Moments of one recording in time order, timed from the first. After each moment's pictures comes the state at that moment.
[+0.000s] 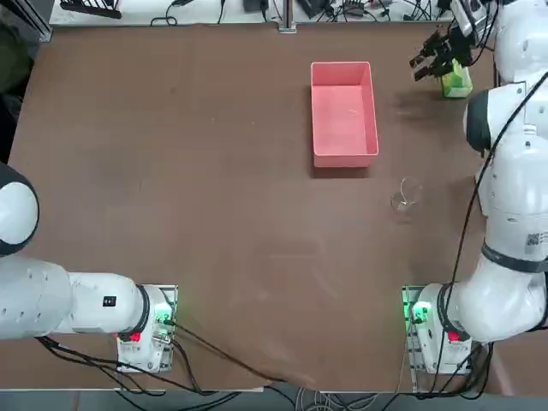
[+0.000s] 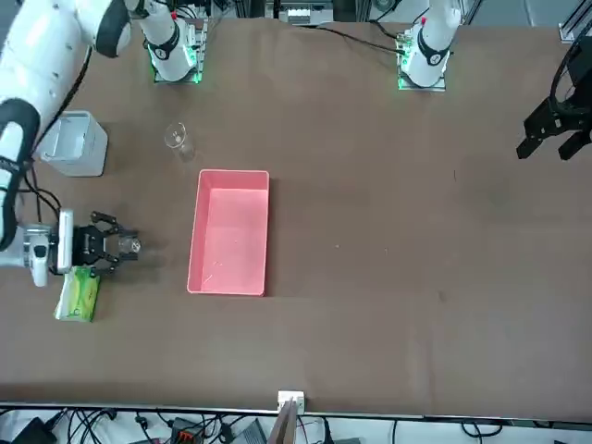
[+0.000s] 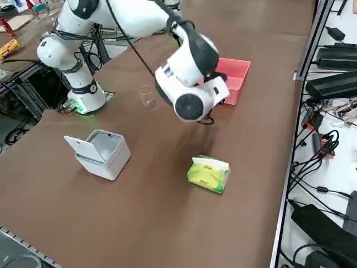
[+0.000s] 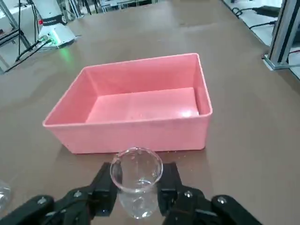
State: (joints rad) arm 0.24 0.92 -0.78 -1.38 1.34 1.26 -2.26
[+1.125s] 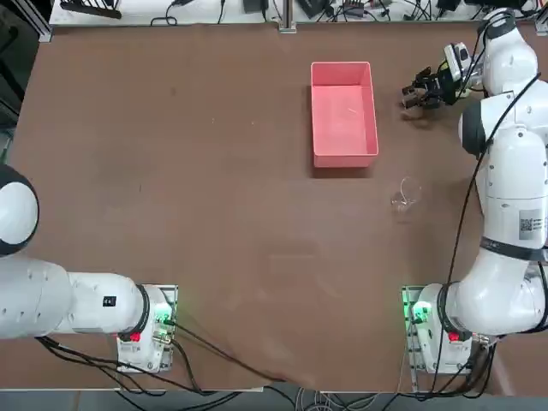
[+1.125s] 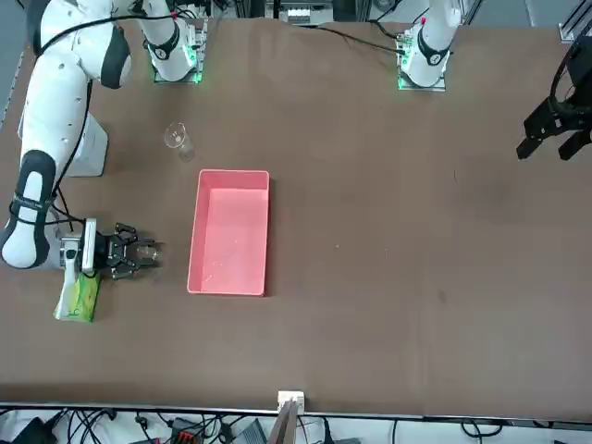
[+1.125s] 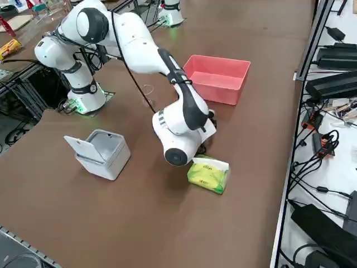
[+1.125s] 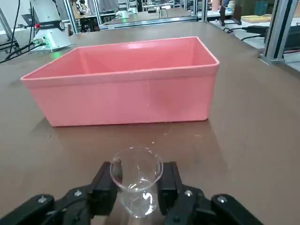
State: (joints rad) arm 0.11 1.08 -0.65 -1.39 1.43 1.29 -2.45
